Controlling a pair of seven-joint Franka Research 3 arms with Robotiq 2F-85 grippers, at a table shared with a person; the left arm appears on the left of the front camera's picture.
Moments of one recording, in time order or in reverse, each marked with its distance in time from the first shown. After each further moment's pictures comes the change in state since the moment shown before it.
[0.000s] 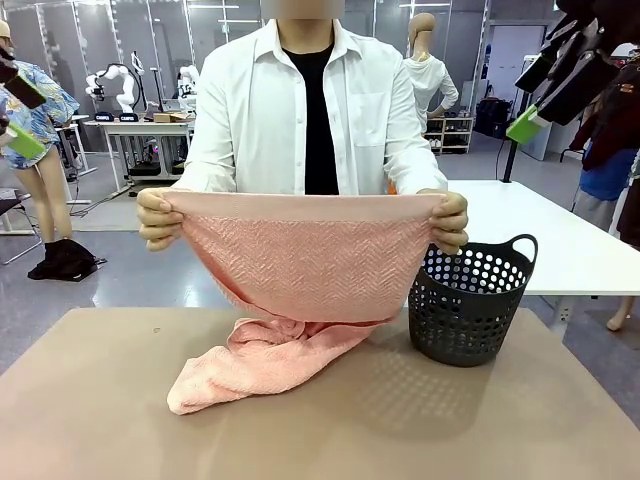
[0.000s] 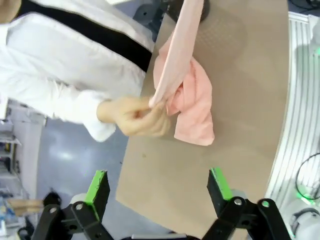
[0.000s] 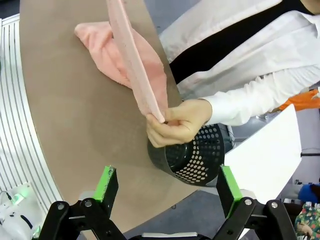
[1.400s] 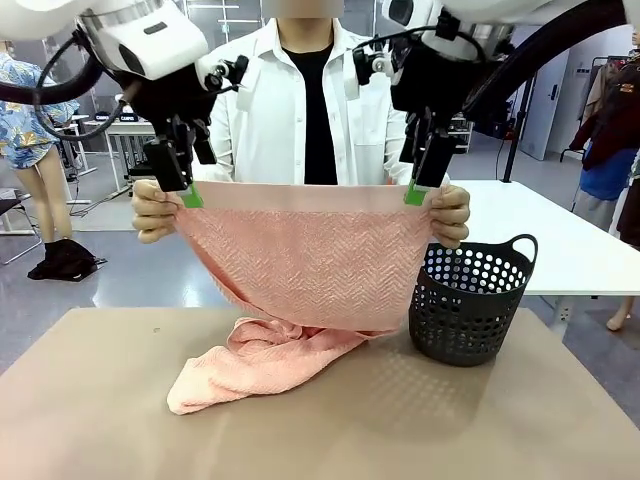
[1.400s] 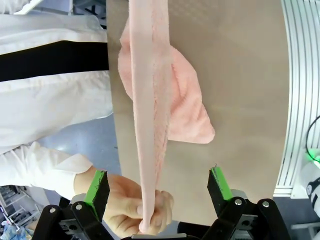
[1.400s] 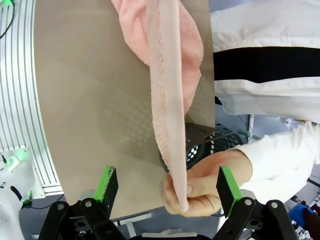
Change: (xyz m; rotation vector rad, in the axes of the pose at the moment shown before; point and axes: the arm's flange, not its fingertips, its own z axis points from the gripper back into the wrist) left arm 0.125 0.010 -0.171 -0.212 0.266 -0.274; right arm 0.087 0.002 -0.139 0.201 0.246 0.219
